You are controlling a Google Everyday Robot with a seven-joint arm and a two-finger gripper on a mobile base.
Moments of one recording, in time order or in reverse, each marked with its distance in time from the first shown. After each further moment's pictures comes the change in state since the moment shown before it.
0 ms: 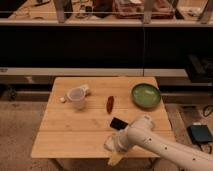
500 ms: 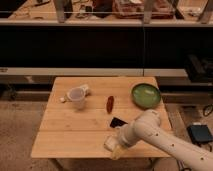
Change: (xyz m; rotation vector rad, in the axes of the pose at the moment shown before) arm 0.015 0.014 -0.033 -0.030 0.043 -0.009
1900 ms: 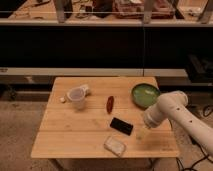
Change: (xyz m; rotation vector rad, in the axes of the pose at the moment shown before) arm -0.113 0.099 -0.073 -0.020 -0.122 0.201
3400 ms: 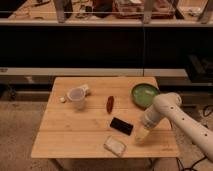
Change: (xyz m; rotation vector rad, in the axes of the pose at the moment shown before) arm -0.014 0.021 0.039 0.056 -0.042 0.033
